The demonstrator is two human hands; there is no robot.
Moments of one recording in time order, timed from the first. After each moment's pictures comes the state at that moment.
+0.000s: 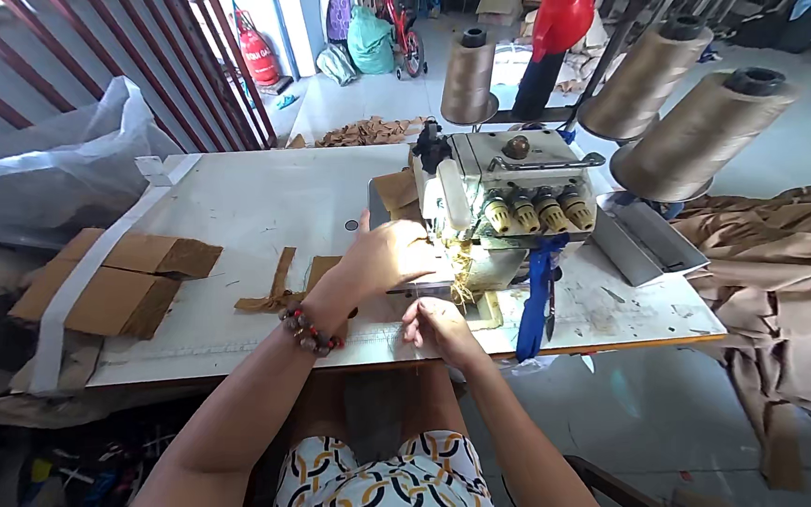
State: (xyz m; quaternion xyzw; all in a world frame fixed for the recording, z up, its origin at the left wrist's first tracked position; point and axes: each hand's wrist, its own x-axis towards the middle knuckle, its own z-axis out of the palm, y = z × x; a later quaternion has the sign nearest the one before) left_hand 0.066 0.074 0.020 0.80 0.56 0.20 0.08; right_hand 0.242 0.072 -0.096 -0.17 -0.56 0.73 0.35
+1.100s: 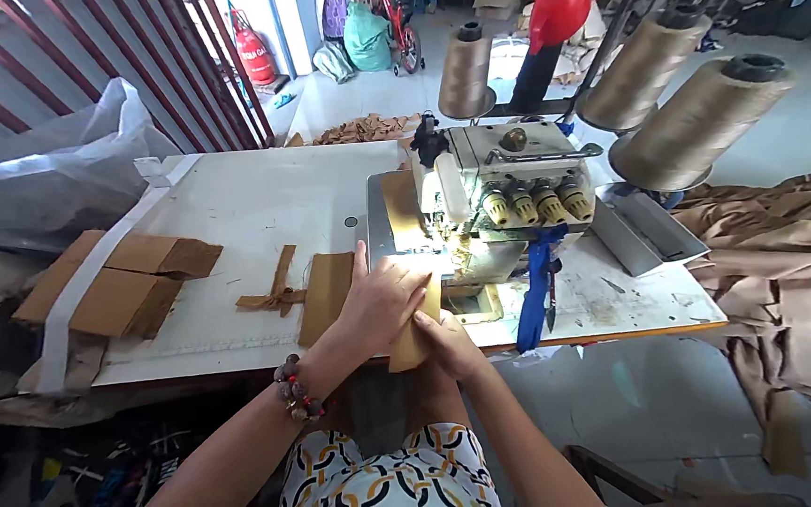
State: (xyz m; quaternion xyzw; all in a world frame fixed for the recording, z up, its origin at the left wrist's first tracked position) left_hand 0.083 0.029 -0.033 0.80 0.53 0.26 -0.08; right_hand 0.242 0.042 -0.084 -0.26 -0.48 0.77 0.35
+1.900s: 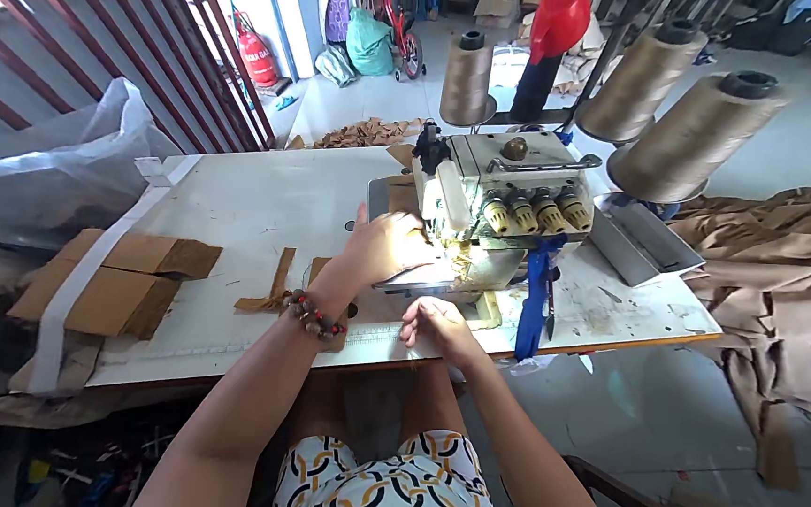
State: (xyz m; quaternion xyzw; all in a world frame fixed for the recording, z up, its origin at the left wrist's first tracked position) left_hand 0.061 0.101 0.017 0.78 0.60 0.16 0.10; right_hand 0.242 0.071 -0.099 -0.15 -0.55 0.74 0.35
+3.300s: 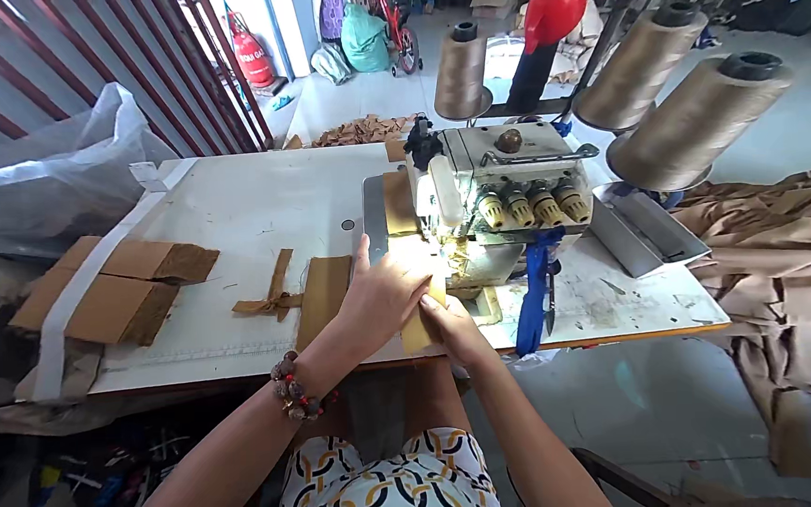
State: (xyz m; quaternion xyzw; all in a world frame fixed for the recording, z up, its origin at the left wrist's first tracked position) left_hand 0.086 0.036 -0.017 0.81 0.52 0.25 -0.08; right_hand 0.245 0.062 -0.069 -0.27 -0.50 0.74 0.37
